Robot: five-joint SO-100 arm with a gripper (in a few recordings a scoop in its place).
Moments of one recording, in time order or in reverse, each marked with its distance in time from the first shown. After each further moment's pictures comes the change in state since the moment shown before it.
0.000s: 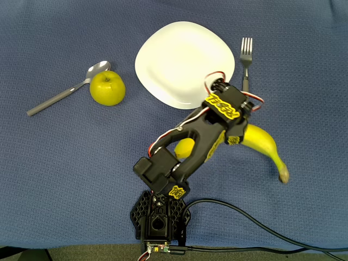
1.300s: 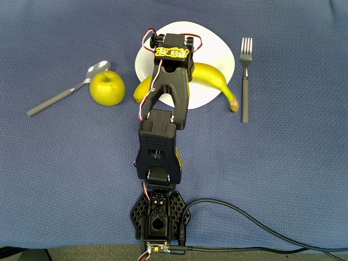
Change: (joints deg) arm -35.3 -29.9 -31.6 -7.6 30.1
